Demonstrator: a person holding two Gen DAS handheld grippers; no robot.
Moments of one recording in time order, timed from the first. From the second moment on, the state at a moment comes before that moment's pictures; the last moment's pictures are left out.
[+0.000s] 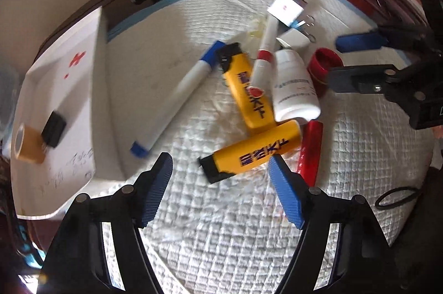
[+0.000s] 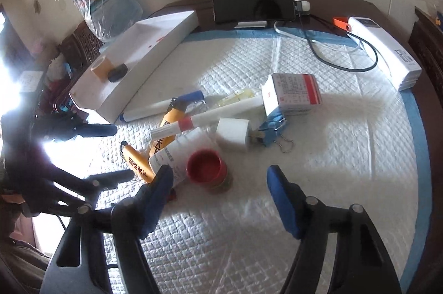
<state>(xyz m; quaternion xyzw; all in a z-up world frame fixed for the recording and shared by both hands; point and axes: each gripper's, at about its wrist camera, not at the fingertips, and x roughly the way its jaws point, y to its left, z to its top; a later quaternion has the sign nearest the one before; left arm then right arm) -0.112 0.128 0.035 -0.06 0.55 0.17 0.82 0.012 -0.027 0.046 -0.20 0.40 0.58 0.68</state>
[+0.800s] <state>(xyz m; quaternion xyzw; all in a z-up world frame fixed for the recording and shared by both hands) -0.135 0.120 0.039 -0.15 0.53 0.16 0.82 0.025 -0.037 0.062 -0.14 0.42 0.58 0.69</state>
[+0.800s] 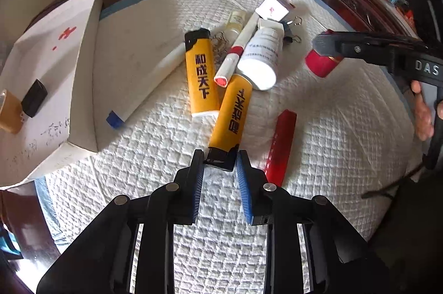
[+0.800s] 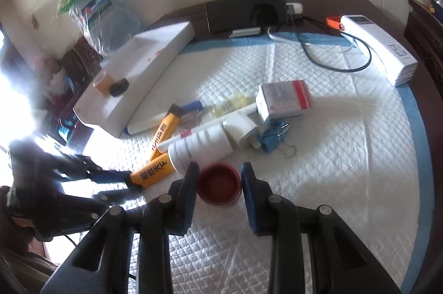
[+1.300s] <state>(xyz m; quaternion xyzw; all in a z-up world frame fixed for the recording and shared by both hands) -0.101 0.127 0.030 -0.11 0.54 0.17 0.82 0.027 -0.053 0.067 -0.11 0.44 0.57 0.69</state>
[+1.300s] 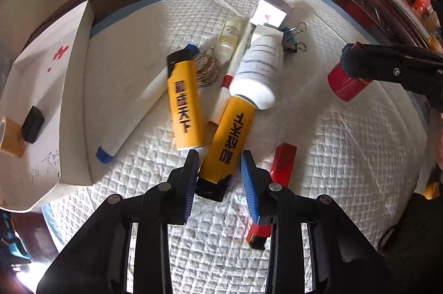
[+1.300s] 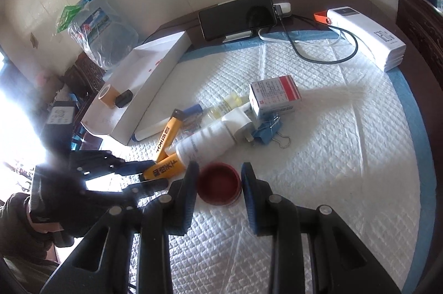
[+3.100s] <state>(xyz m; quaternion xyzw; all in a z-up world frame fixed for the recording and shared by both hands) -0.332 0.271 0.294 -0.19 0.25 0.45 0.84 -0.104 0.097 0.315 0.01 0.22 0.76 0.62</state>
